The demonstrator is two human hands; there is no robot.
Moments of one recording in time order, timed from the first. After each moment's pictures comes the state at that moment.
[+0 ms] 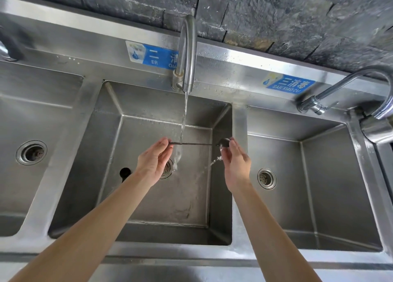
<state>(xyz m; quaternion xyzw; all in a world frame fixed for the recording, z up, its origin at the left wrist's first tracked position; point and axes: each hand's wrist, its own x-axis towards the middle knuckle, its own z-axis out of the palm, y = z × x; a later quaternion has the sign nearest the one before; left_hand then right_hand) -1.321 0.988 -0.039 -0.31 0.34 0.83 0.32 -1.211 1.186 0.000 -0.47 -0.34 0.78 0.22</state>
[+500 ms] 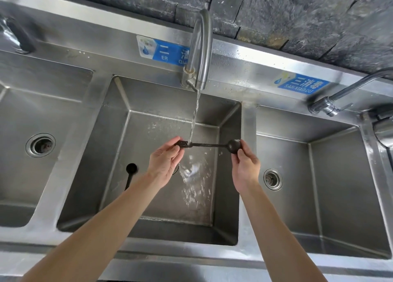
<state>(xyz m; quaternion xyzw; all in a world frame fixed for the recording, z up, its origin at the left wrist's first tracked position) -1.309 0.990 -0.044 -0.26 0.36 0.83 0.34 -1.210 1.190 -0.017 -0.51 -0.37 0.75 0.21</state>
